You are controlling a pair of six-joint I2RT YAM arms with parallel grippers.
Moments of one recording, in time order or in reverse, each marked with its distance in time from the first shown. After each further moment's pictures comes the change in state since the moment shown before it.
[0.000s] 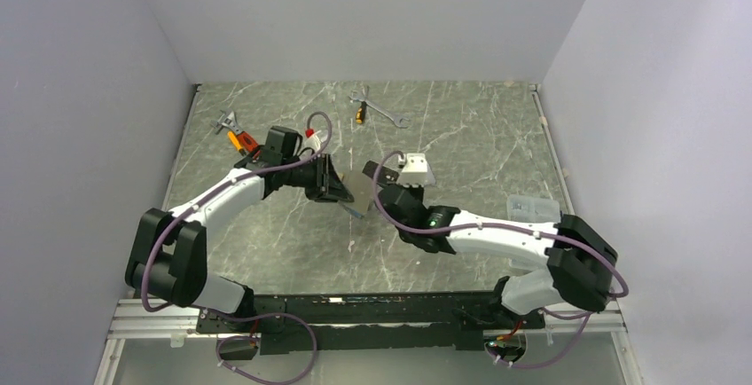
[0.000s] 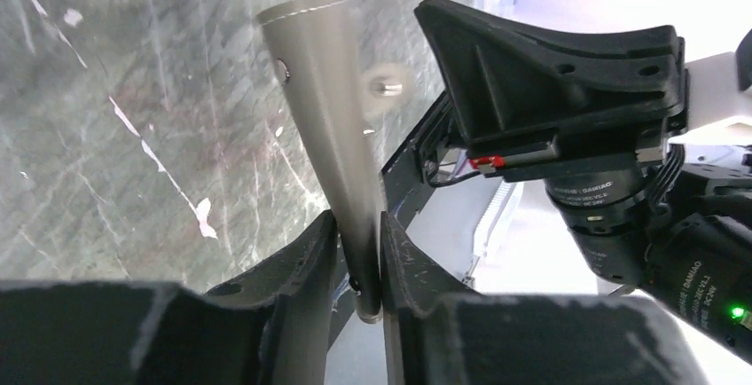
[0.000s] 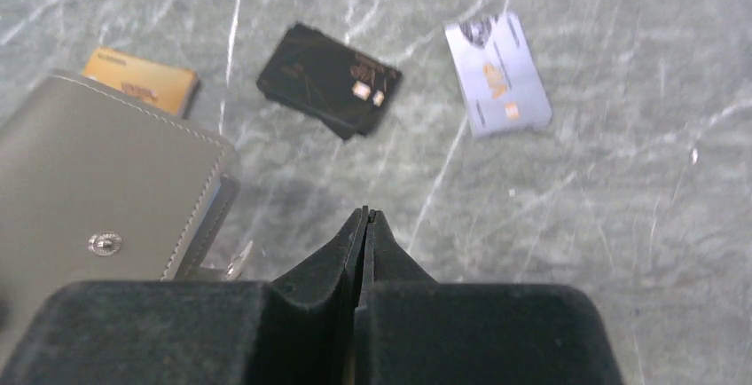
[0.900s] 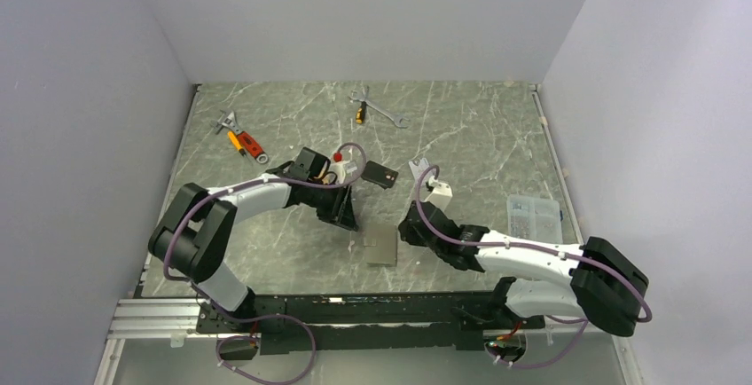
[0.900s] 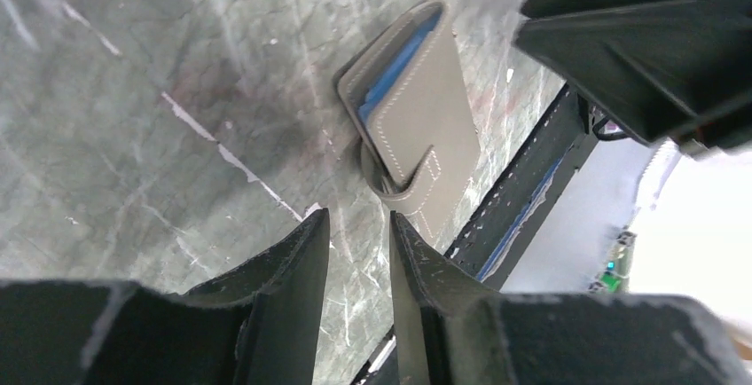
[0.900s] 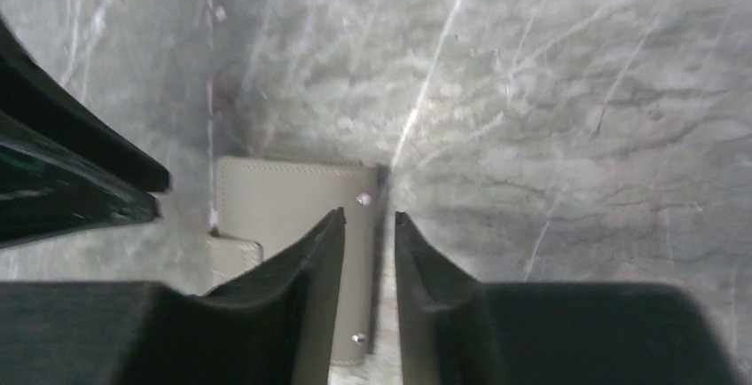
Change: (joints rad) left arm -0.160 0.189 -0.076 0.013 -0.175 0.296; right arm -0.063 -0.235 -0.317 0.018 -0.398 0.309
